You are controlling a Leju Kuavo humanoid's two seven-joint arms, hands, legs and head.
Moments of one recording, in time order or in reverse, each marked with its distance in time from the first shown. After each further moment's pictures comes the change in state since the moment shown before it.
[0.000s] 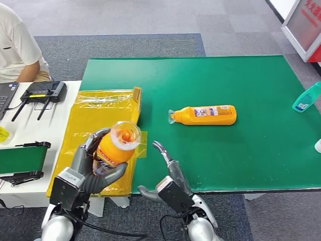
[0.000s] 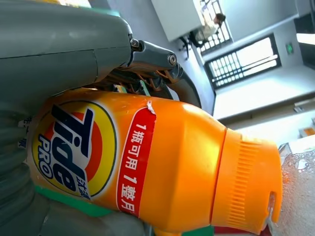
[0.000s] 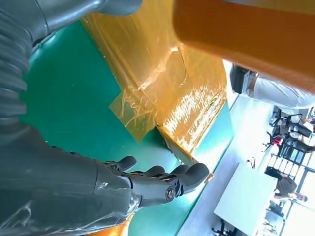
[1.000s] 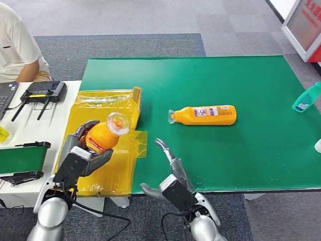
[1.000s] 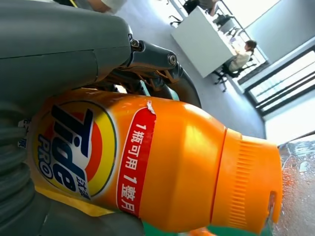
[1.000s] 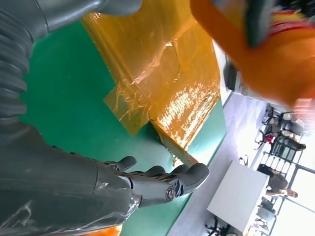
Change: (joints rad) left arm -0.118 0.028 0.164 0.151 -0.229 -0.022 0.050; right arm -0.005 0.003 -0.028 -0.017 -0.012 0.031 -0.023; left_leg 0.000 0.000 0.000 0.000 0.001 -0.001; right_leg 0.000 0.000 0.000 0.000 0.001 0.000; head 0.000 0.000
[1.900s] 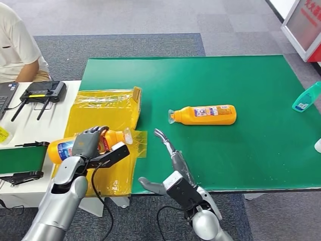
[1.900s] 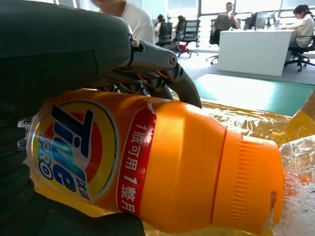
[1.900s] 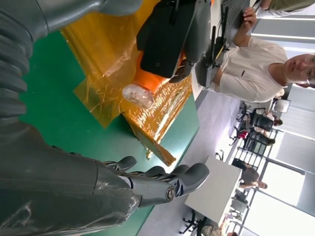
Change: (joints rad) left arm -0.281 0.050 -0.036 0.550 -0.703 0.093 0.161; right arm -0.030 0.000 0.006 -0.062 -0.036 0.017 -0.023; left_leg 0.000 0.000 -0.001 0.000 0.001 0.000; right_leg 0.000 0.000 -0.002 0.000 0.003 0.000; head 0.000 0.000
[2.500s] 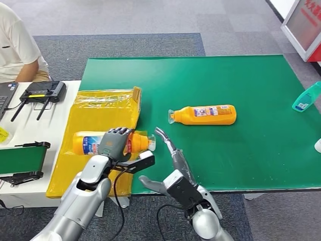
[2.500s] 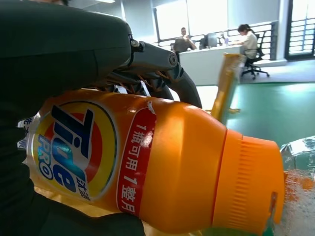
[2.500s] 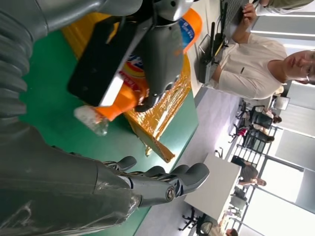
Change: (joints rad) left arm -0.075 -0.087 -0.156 0.175 -0.153 0.080 0.014; right arm -0.007 0.000 -0.002 0.000 0.001 -0.007 0.001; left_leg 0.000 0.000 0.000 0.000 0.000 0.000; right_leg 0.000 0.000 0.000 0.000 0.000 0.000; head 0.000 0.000
